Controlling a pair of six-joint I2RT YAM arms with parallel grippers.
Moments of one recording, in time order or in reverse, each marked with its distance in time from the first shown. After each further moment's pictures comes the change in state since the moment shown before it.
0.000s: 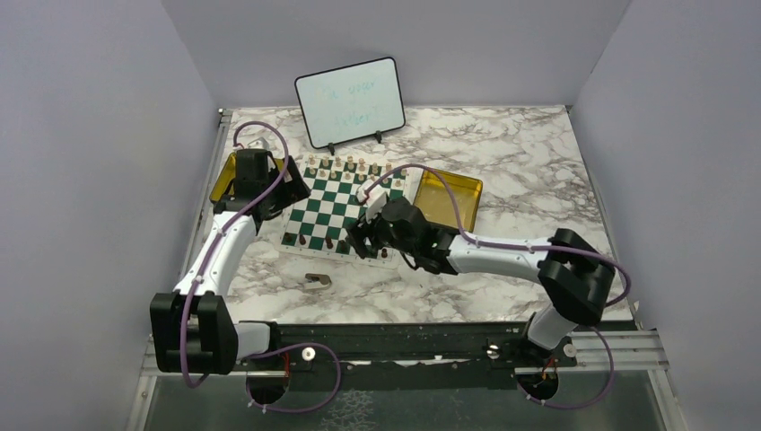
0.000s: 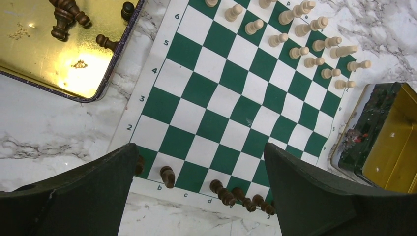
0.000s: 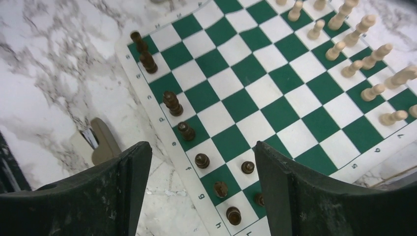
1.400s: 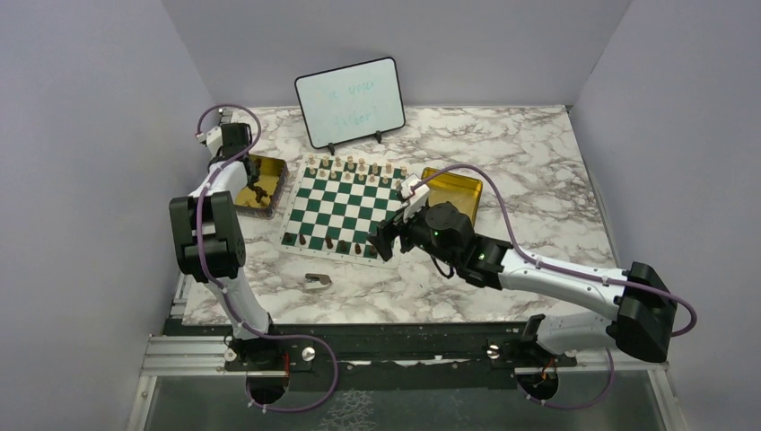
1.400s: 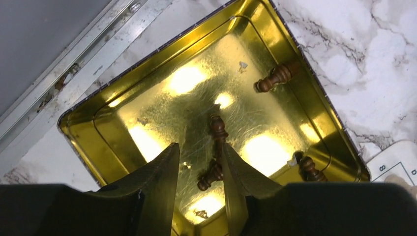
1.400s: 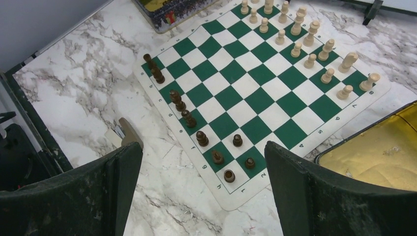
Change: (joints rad) left arm 0.203 0.582 0.349 0.076 -0.441 -0.076; right arm 0.000 -0.412 -0.151 -0.114 0.066 0.105
